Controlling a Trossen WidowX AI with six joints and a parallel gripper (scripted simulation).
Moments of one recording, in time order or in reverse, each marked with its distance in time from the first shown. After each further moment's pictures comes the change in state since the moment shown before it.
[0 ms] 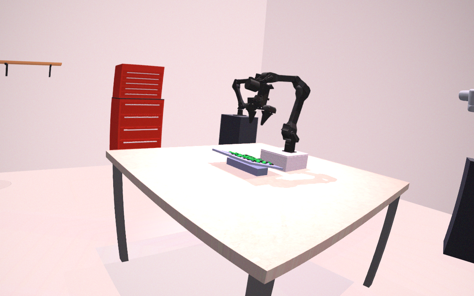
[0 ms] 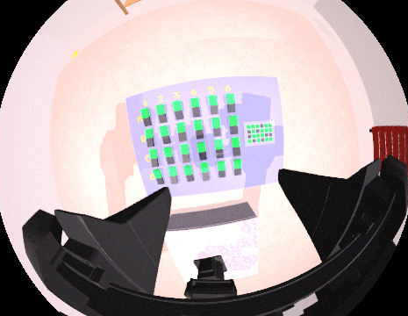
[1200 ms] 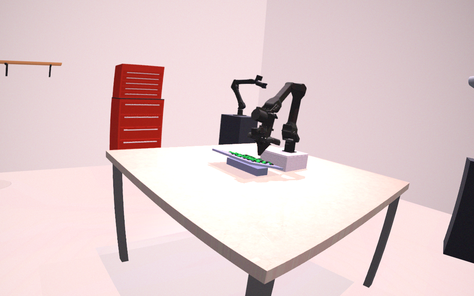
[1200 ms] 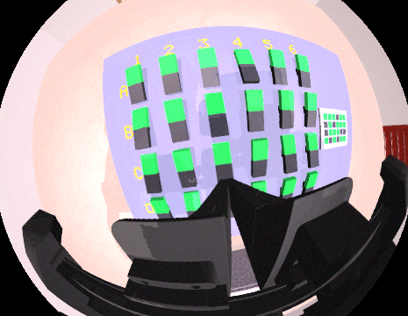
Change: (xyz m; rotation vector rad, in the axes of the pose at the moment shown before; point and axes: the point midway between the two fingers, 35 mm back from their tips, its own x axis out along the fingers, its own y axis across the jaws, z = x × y) arm 0.147 0.055 -0.023 0.010 -0.031 0.000
